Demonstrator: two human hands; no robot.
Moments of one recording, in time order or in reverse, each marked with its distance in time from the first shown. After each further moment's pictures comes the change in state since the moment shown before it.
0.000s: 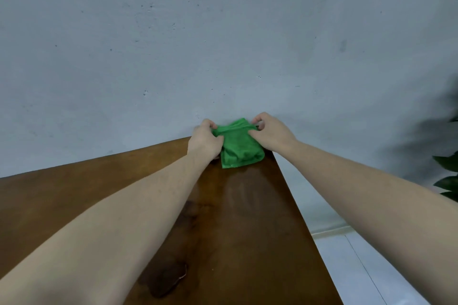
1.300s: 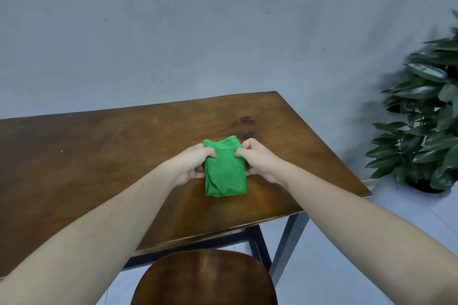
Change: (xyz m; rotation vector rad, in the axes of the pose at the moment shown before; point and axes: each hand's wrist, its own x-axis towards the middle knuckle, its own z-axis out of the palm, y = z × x) left_hand -0.374 -0.153 -0.242 -0.505 -0.488 -0.265; right_hand -0.434 -0.194 0.109 0.581 -0.278 0.200
